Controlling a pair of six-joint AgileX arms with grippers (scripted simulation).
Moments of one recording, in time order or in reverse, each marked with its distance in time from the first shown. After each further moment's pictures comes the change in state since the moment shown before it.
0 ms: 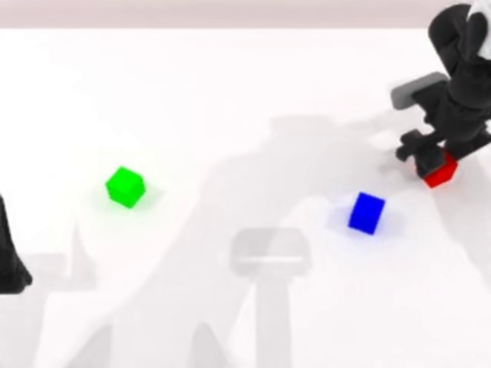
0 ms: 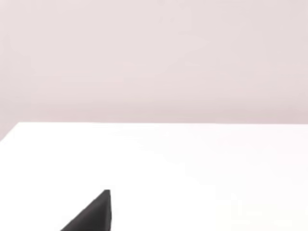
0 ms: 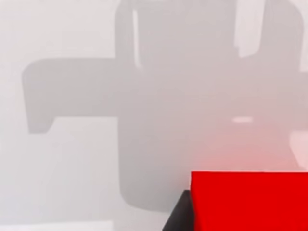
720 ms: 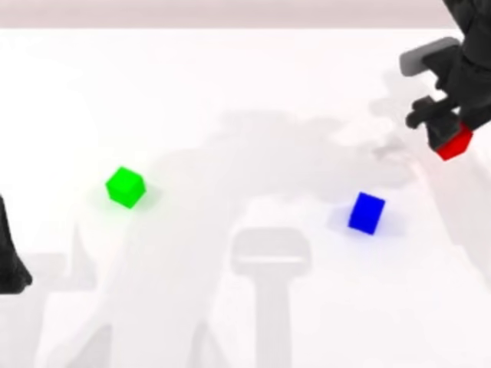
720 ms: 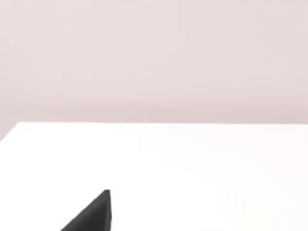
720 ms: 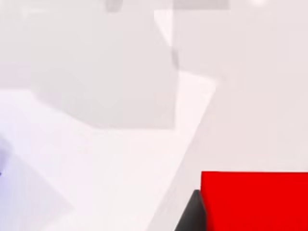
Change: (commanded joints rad) left arm 0.000 0.000 0.000 0.000 0.000 0.000; right arm 0.006 -0.090 0.173 -0.237 -0.012 0.007
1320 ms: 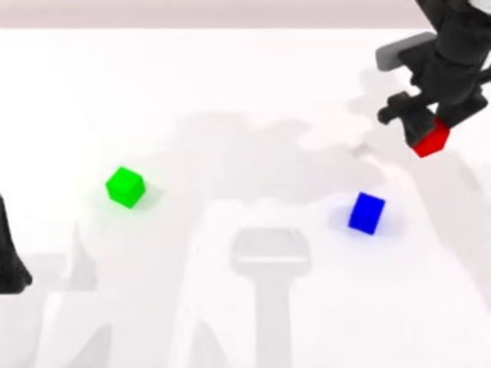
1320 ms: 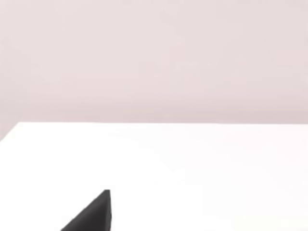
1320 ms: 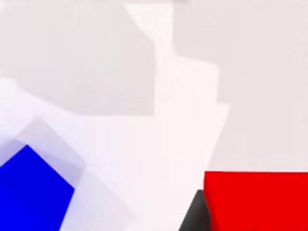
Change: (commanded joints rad) left arm 0.000 0.000 0.000 0.000 0.000 0.000; right arm 0.076 0.003 0.034 -0.026 0.003 0.110
